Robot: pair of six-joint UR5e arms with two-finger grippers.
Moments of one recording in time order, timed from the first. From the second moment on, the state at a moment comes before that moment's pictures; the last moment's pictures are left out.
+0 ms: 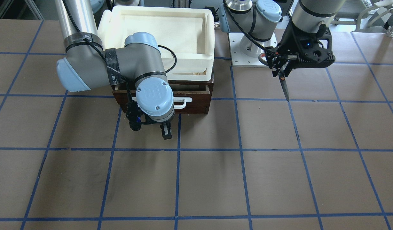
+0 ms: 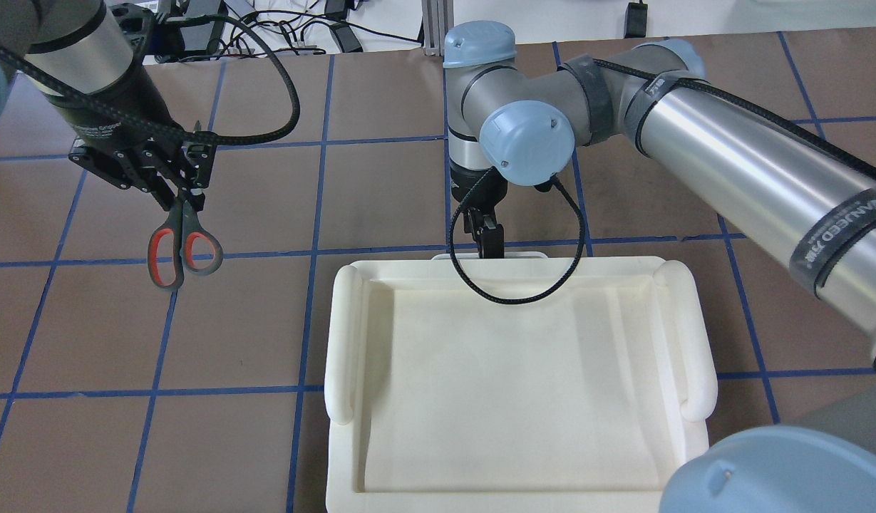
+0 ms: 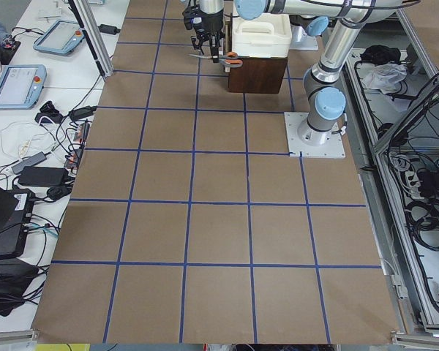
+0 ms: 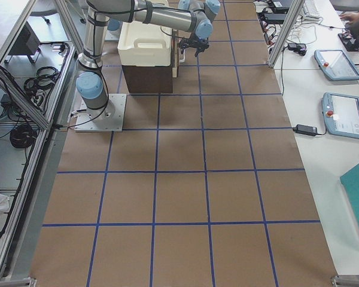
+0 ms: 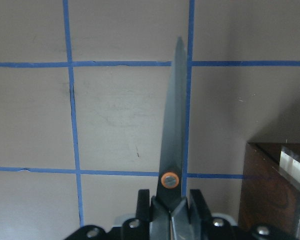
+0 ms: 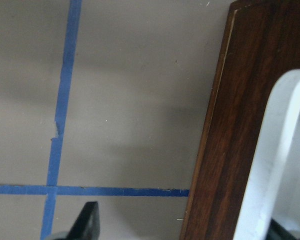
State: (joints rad) left arm -1.55 -1.53 -1.55 -1.71 1.65 0.00; right arm 1.88 -1.12 1.50 -1.64 -1.47 1.66
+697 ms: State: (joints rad) left arm -1.57 -1.54 -1.55 -1.70 1.60 -0.01; right arm 1.88 -1.07 1.46 -1.71 -1.50 1.61
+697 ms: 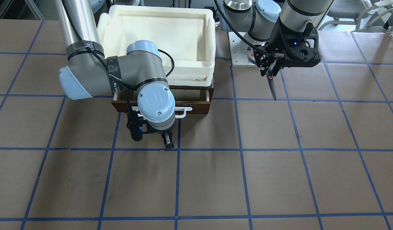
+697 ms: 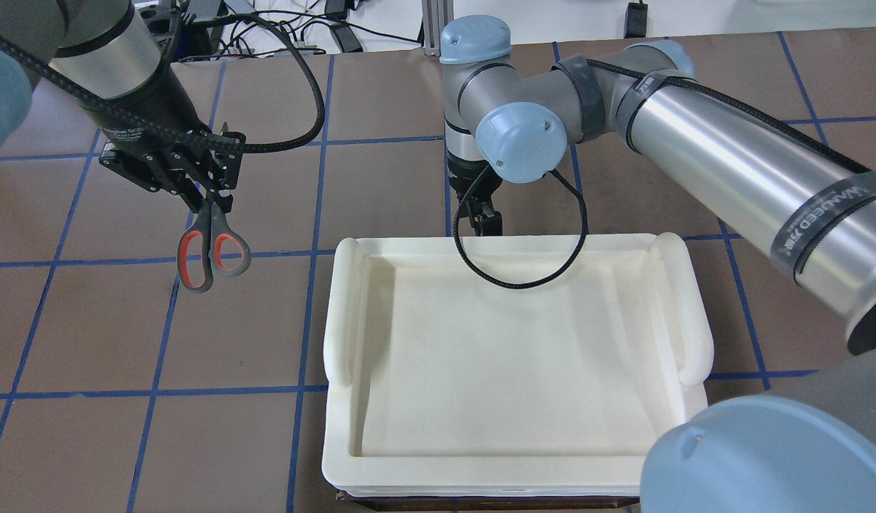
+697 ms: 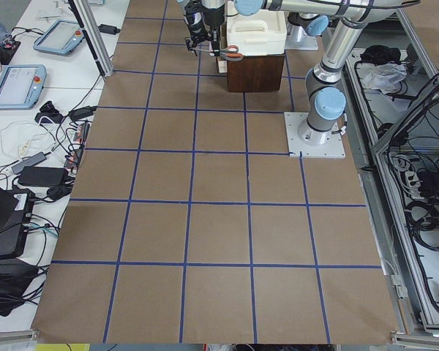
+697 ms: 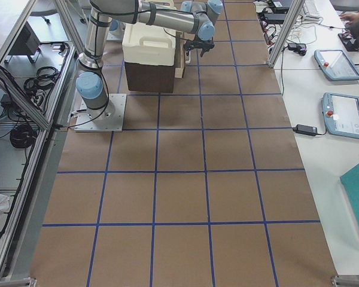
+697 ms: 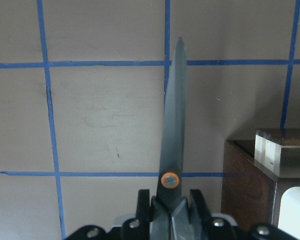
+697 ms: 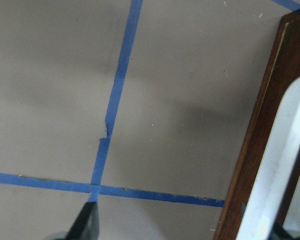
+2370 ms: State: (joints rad) left arm -1.57 -1.54 -1.56 -1.70 1.60 -0.01; right arm 1.87 -1.03 1.36 -1.72 -1.52 1.53
